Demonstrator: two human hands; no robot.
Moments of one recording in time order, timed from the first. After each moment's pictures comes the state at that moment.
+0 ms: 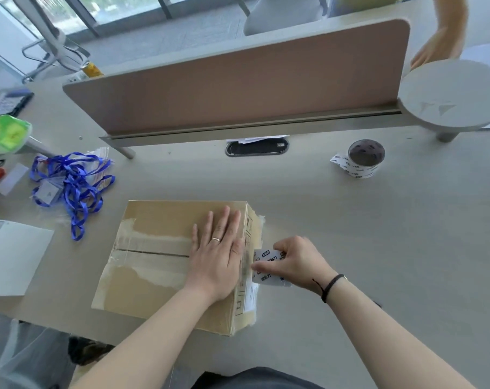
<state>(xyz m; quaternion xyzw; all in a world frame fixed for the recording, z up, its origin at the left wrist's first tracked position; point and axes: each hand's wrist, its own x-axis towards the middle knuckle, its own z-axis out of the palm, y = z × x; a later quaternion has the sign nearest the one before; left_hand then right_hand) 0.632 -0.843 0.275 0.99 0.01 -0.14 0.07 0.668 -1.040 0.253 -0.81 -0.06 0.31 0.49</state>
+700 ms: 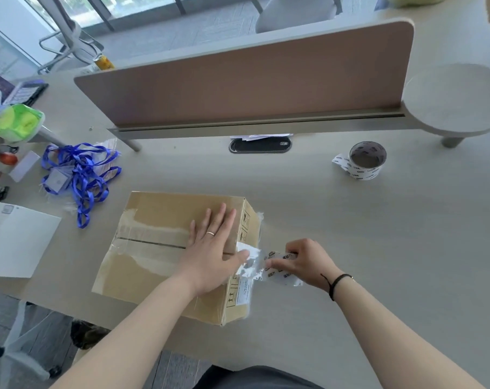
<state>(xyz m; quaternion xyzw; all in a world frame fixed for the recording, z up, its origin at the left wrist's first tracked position) 0.632 -0.840 0.290 0.97 0.02 -0.21 0.11 0.669 -1.071 0.217 -0.82 -0.06 0.31 0.47</state>
